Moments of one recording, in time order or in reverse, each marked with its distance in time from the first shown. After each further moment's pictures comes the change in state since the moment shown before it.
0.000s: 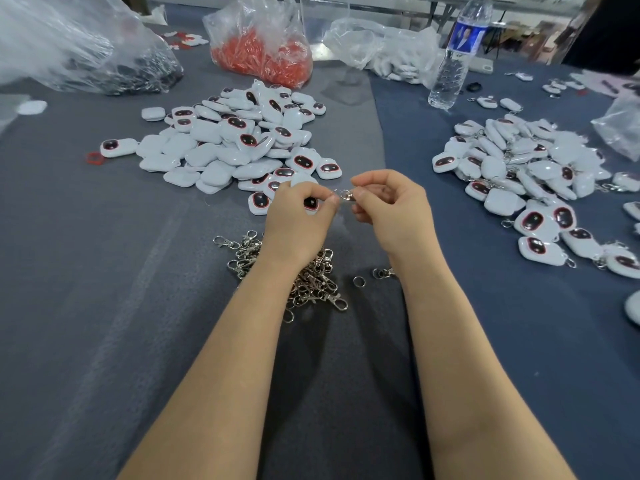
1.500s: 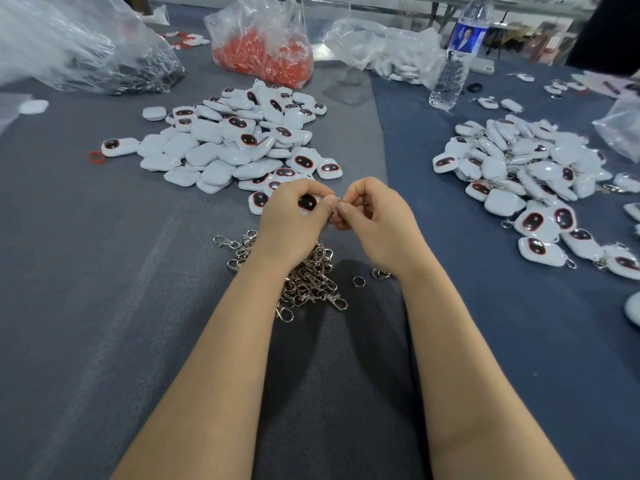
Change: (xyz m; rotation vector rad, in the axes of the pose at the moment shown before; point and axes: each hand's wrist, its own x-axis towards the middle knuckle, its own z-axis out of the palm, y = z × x) left_hand 0.001 -0.005 -0.005 -0.076 -0.018 0.074; right_hand -0.001 0.011 0.002 -0.269 -0.209 -0.154
